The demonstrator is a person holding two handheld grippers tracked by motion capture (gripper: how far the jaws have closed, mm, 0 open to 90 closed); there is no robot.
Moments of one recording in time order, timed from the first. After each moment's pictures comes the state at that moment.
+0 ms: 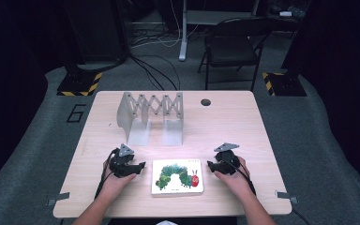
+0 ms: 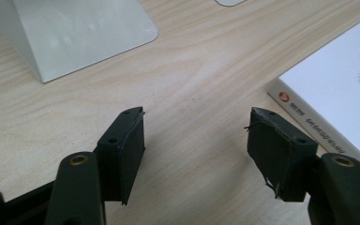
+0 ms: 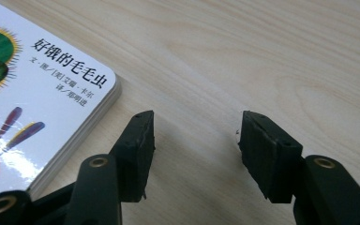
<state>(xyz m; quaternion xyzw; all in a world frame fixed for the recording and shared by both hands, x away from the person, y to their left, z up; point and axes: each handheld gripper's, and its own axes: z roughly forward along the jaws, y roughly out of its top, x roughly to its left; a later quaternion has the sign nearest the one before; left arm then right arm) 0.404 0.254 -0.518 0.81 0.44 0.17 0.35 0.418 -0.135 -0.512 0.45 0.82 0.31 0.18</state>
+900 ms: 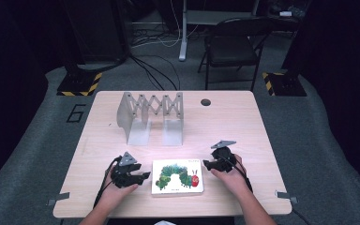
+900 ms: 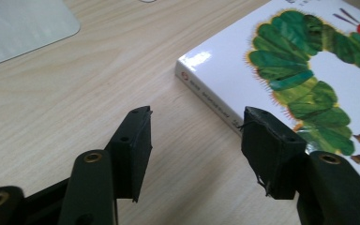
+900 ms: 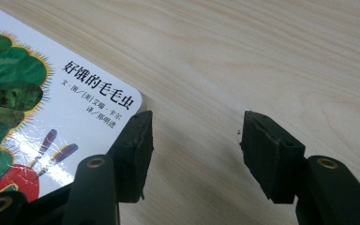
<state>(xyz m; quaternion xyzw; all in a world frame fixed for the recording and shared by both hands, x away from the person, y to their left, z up) 0.370 0.240 -0.507 0.83 0.39 0.13 0.38 0.424 -0.124 -0.504 0.45 0.82 0.31 0.15</state>
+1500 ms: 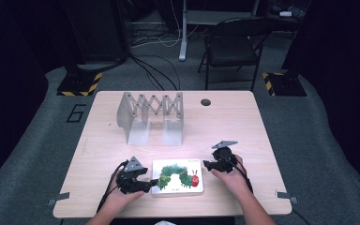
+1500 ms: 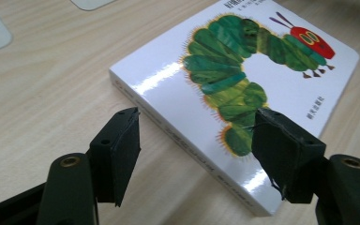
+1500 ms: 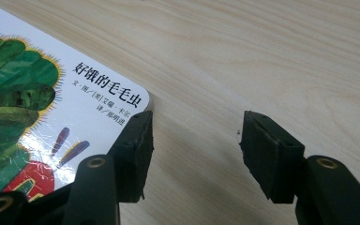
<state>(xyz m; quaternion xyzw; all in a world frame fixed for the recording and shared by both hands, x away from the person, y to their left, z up) 0.352 0.218 -0.505 0.83 0.37 0.09 0.40 0.421 -0.126 -0.501 0.45 0.82 0.32 0.14</state>
